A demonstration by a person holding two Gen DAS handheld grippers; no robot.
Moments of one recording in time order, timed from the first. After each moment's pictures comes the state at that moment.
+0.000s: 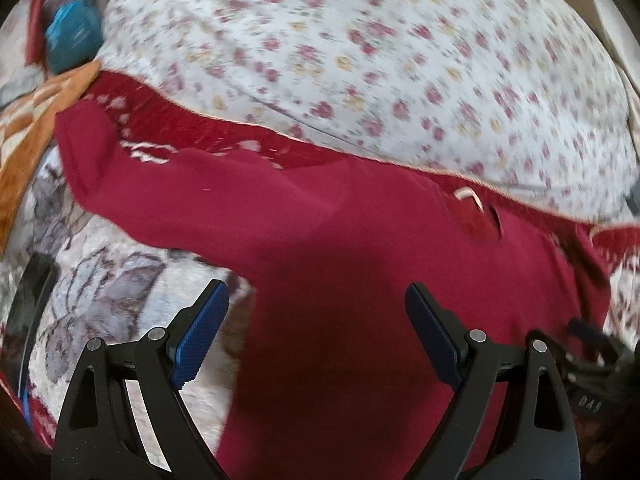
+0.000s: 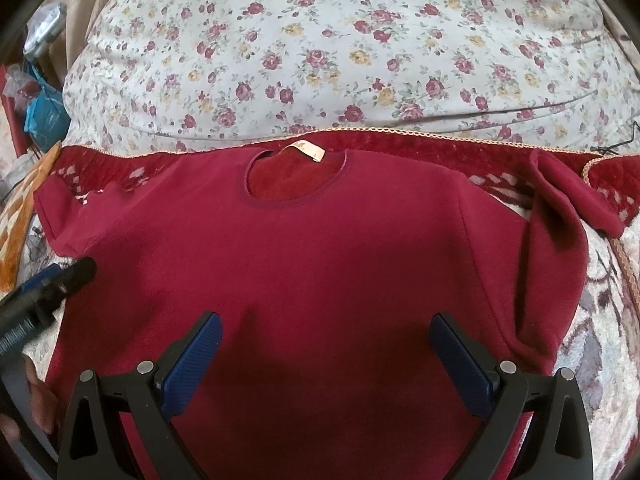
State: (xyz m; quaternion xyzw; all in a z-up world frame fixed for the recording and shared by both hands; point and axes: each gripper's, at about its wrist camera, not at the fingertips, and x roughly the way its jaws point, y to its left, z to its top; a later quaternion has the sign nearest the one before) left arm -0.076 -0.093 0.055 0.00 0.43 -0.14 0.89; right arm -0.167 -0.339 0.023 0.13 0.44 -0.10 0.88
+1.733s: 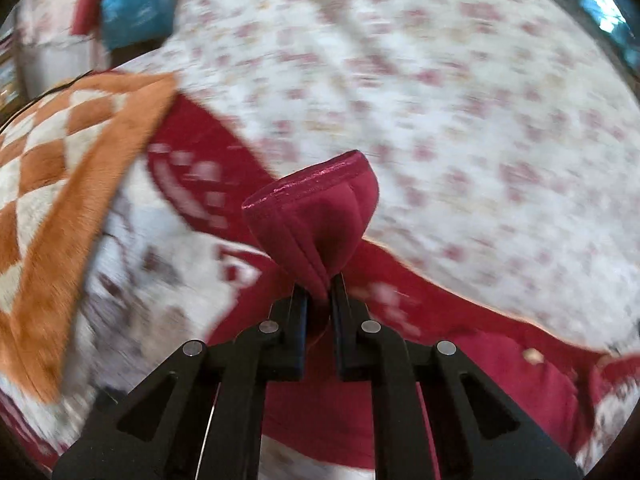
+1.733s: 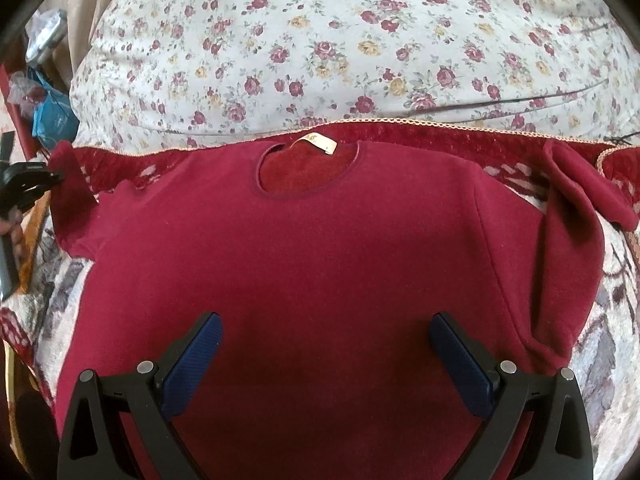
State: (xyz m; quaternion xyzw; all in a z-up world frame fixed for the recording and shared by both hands) left arm 0.066 0.019 0.119 -0.08 0.42 -0.09 0.90; right arm -0.164 -0.344 0.025 0.15 0.45 -0.07 0.88
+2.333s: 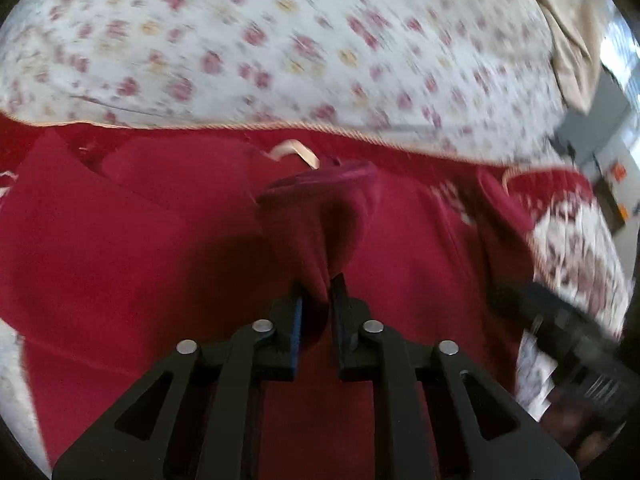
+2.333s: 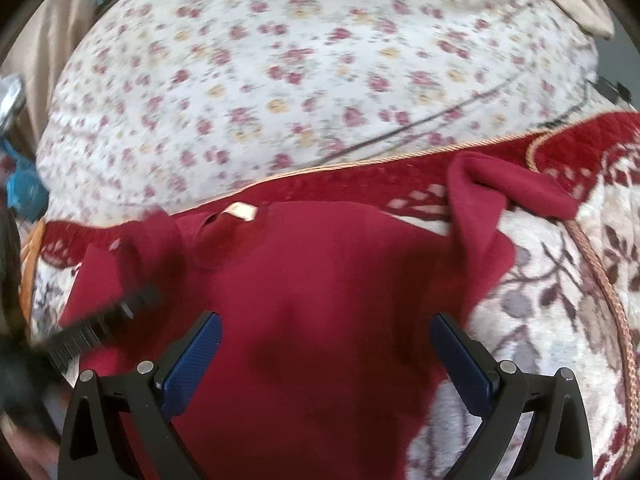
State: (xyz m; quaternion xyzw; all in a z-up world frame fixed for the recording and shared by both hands) left arm -0.088 -0.242 0.048 0.03 0.49 -0.33 0.81; right arm -0.188 -0.409 0.056 0.21 0.40 -0.16 0.88
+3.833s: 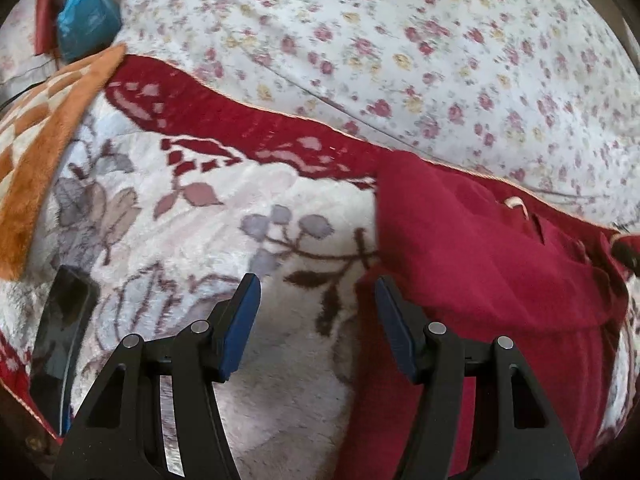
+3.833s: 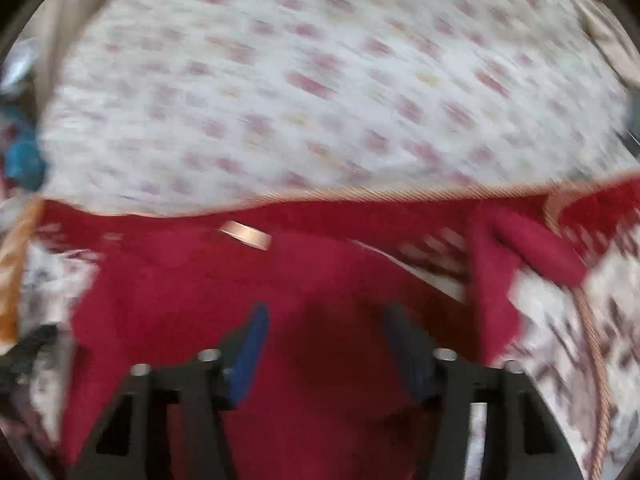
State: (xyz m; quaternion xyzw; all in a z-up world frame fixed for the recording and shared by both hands) left arm -0.045 -0.046 0.059 0.01 0.46 -0.13 0.88; right arm -0.145 -0.400 0.080 0.13 0.41 -0.10 0.90
